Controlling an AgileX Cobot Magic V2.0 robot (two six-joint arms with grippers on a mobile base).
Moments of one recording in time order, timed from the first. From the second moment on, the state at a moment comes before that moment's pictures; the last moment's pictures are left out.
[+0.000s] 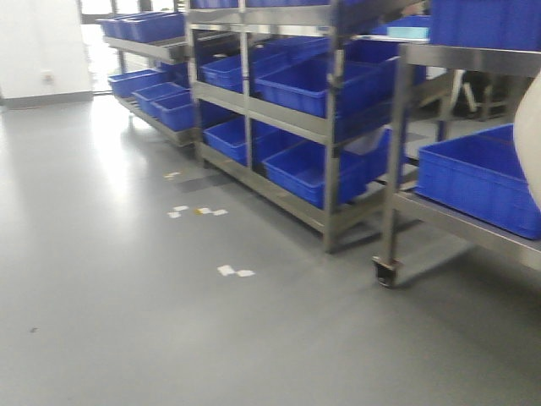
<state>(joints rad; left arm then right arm) -0.07 -0.01 0.01 -0.02 0.09 0.02 0.05 0.39 -0.47 0.03 0.56 0.05</state>
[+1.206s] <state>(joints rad) -0.07 -0.01 0.01 -0.02 0.09 0.02 0.05 0.39 -0.47 0.03 0.56 0.05</state>
